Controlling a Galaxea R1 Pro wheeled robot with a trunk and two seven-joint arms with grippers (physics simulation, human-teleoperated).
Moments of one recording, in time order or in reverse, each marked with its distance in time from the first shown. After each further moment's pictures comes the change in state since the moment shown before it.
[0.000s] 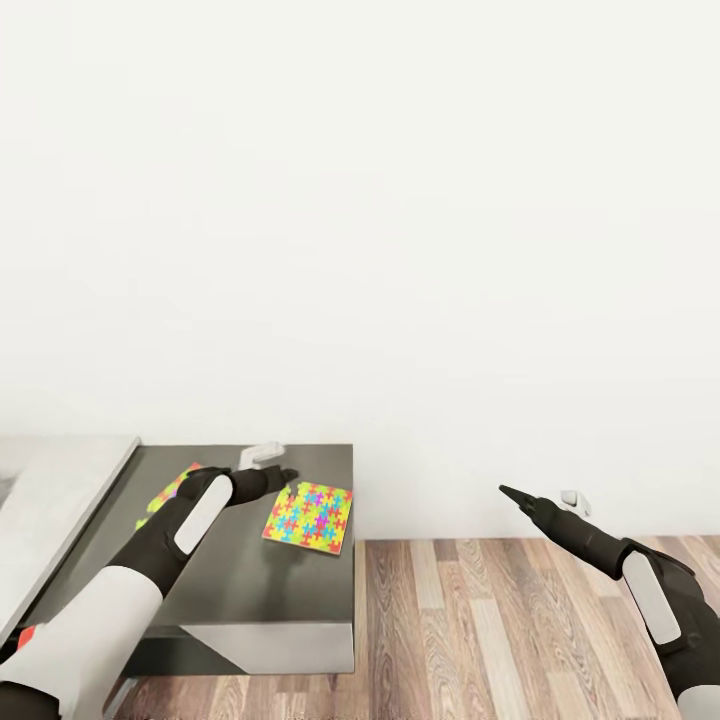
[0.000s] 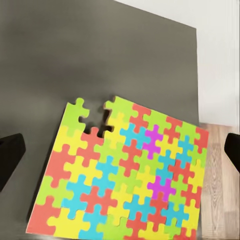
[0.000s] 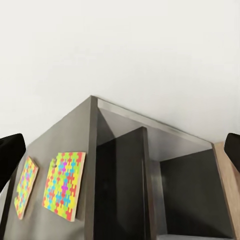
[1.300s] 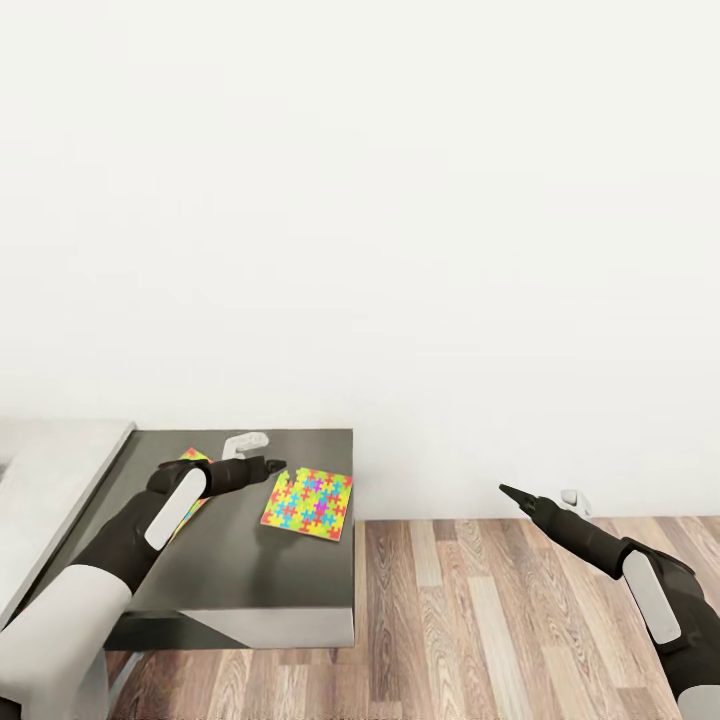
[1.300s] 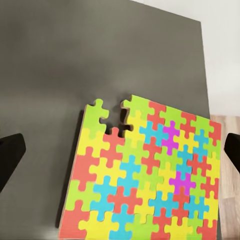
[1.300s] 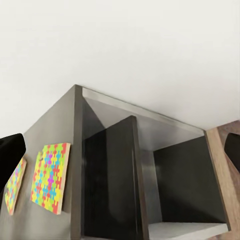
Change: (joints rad) left arm 0.000 0.095 0.004 -0.071 -0.021 0.036 -0.148; right arm 0.000 0.000 0.000 -0.005 0.000 0.000 0.000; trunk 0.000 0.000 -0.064
